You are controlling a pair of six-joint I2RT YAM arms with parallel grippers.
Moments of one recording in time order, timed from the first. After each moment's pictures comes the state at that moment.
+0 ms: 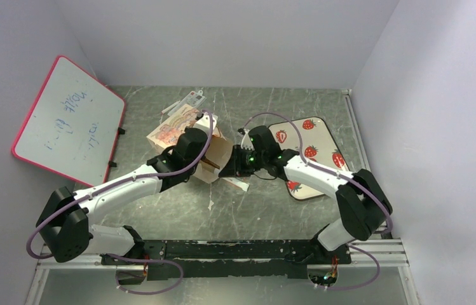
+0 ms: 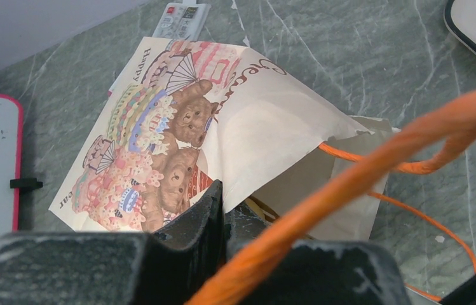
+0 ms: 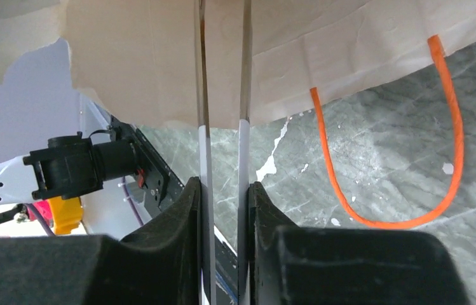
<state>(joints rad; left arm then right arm) -0.82 1.31 0.89 -0.01 -0.61 0.00 0.68 1.53 0.90 -0.07 -0.47 0.66</state>
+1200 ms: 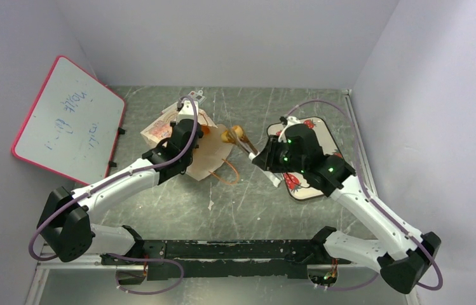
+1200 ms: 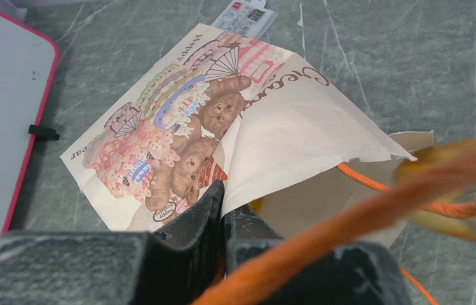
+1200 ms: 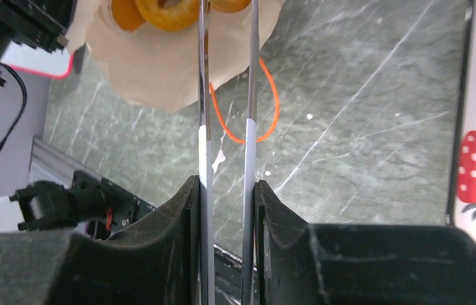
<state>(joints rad) -0.73 1.32 0.94 -0.06 -0.74 -0.21 0.68 1.04 1.03 -0.61 -0.05 0.60</state>
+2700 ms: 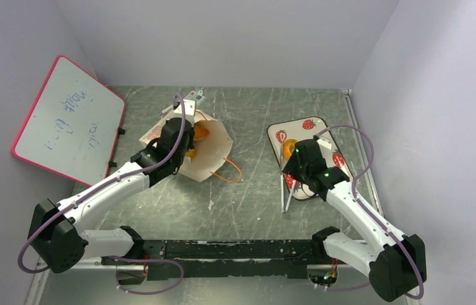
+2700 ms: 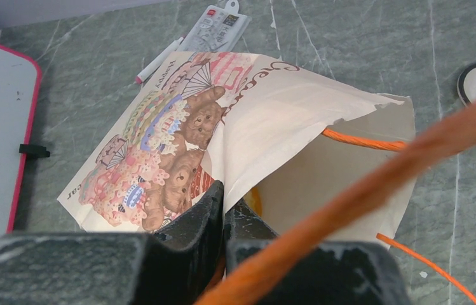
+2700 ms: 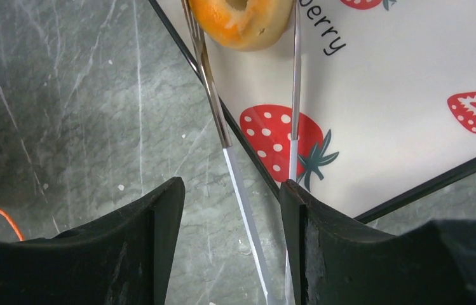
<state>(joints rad) -0.70 1.22 0.94 -0.12 -0.61 -0.16 0.41 1.00 0.70 -0.54 0.31 0.75</state>
